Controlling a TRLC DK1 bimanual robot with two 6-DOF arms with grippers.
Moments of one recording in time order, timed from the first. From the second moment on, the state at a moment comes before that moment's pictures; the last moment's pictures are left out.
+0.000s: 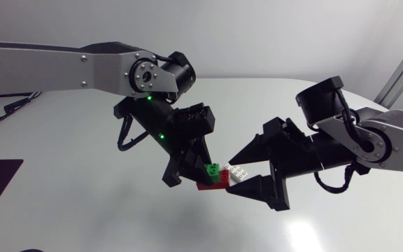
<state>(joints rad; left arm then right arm) -0.65 1.79 1.43 -0.97 0.62 0.98 0.38 1.28 0.77 -0.38 -0.78 -0.67</state>
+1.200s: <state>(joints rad) -0.67 1.79 1.43 -0.99 0.63 0.99 0.43 1.33 0.78 -0.37 -0.81 -0.63</state>
